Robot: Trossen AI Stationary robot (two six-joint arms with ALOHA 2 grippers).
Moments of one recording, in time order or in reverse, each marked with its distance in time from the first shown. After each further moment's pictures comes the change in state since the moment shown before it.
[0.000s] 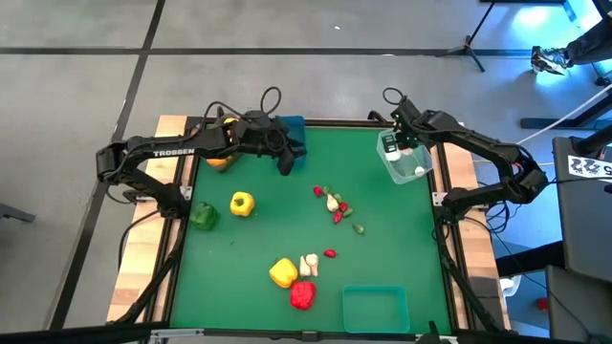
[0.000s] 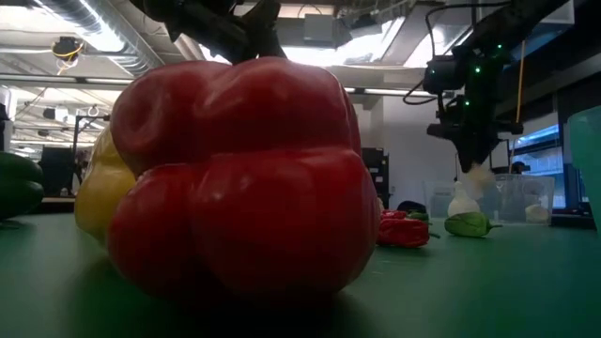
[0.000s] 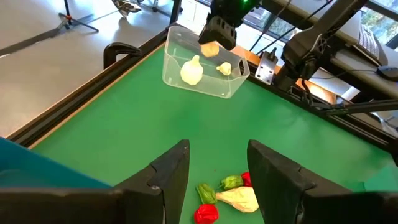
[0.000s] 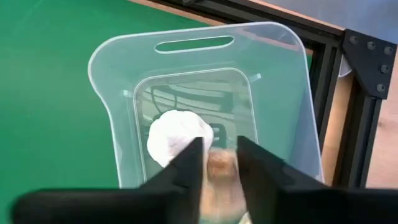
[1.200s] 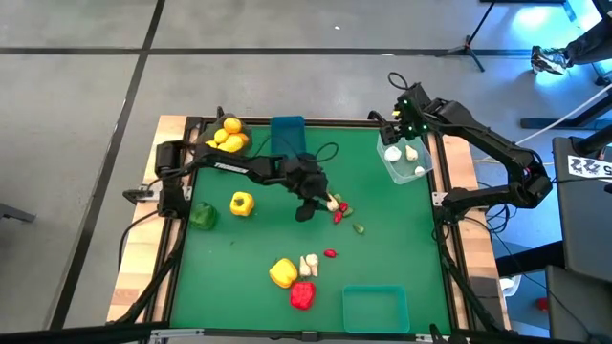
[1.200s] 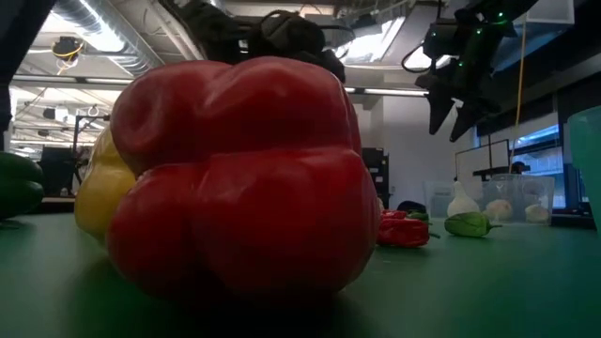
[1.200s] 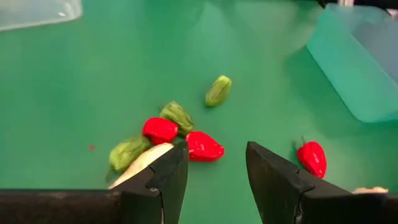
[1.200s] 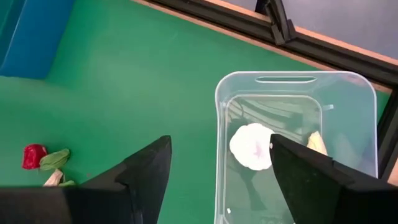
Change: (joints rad) left arm -0.205 0.492 0.145 0.109 0.274 0.366; right arm 0.004 -0.054 0.189 -0.087 -0.272 -0.080
